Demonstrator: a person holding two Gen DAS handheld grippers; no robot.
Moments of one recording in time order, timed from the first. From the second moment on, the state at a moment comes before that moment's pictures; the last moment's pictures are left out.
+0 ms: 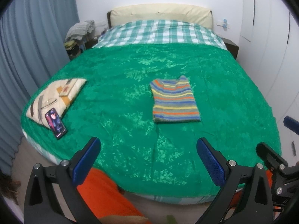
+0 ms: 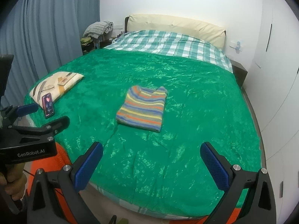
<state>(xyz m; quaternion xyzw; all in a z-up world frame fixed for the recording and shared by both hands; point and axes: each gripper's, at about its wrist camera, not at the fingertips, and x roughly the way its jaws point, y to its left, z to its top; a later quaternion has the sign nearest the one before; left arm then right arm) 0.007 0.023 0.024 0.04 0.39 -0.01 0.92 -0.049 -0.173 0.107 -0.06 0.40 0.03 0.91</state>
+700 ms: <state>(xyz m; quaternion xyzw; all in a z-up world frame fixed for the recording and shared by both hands) 0.004 0.020 0.023 0.05 0.39 -0.02 0.92 -0.047 -0.177 0.110 -0.06 0.40 0.03 0.92</state>
